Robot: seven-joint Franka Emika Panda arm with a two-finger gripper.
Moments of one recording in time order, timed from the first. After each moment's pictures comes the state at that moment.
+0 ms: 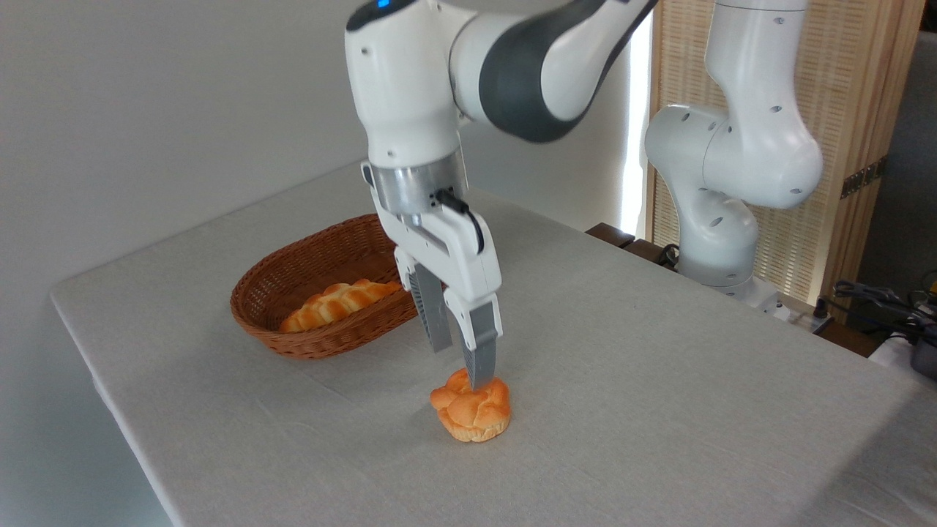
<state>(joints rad) -0.03 -0.18 -0.02 -2.21 0.08 2.03 0.86</state>
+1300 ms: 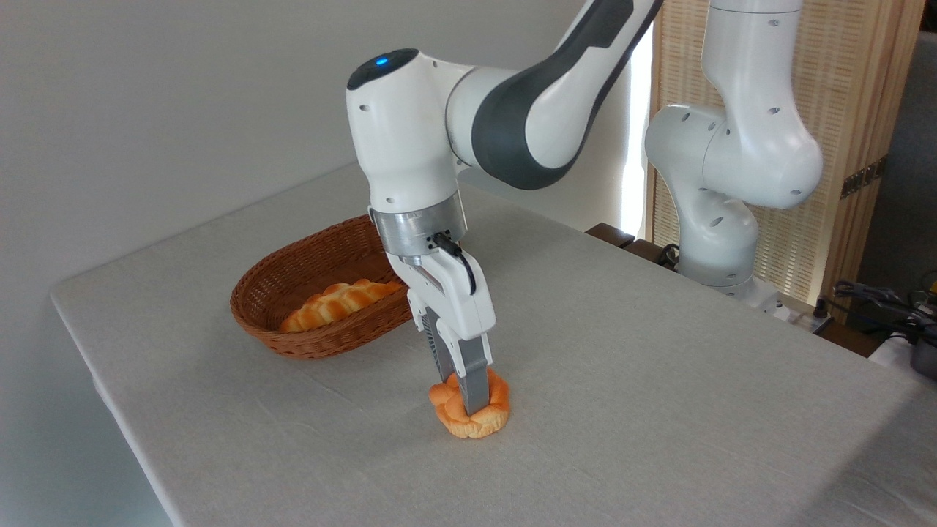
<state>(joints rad) -0.03 -0.12 -0.03 -2.25 0.14 2.12 0.86</state>
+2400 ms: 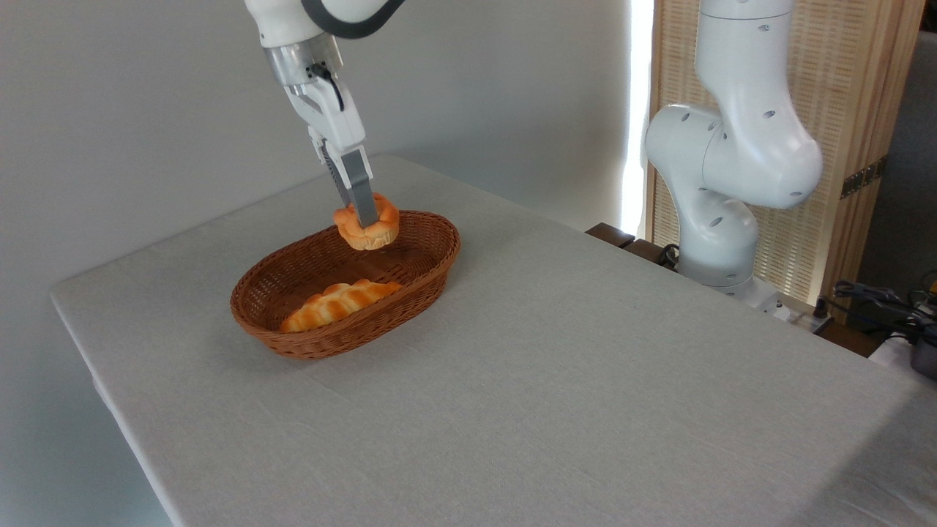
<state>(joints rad) -0.03 -0.01 -0.56 -1.85 -0.02 1.73 0.39</state>
